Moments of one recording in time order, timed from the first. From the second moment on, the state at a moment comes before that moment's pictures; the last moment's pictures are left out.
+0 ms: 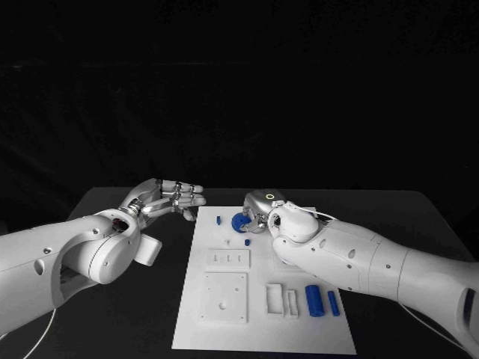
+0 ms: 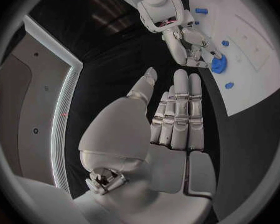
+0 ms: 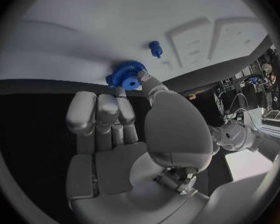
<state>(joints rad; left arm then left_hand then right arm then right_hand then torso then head) 1.41 -0.80 -0.16 1.49 -0.21 -0.31 0.27 1.36 -0.02 0.03 -0.16 0.13 0.96 0.16 0.07 0.06 1.11 0.11 0.06 0.06 1.24 0.01 0.73 0.24 0.06 0.95 0.00 0.72 0.49 1.17 -0.42 0.07 1.05 -1.85 -0.31 -0.36 1.25 -0.18 0.31 0.01 0.18 1.20 0.06 0.06 0.07 1.38 -0.02 1.11 1.29 1.45 -0.09 1.08 0.99 0.07 1.46 -0.12 1.06 1.31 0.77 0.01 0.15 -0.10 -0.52</state>
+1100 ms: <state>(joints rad) 1.41 -0.80 -0.15 1.48 -0.21 -0.30 0.27 1.36 -0.02 0.03 -0.16 0.13 0.96 0.16 0.07 0.06 1.11 0.11 0.06 0.06 1.24 0.01 0.73 0.23 0.06 0.95 0.00 0.72 0.48 1.16 -0.43 0.06 1.04 -1.75 -0.27 -0.34 1.03 -0.23 0.18 0.29 0.05 1.06 0.09 0.06 0.06 1.36 -0.01 1.07 1.26 1.45 -0.09 1.06 0.99 0.07 1.47 -0.11 1.04 1.31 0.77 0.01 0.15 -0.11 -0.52</state>
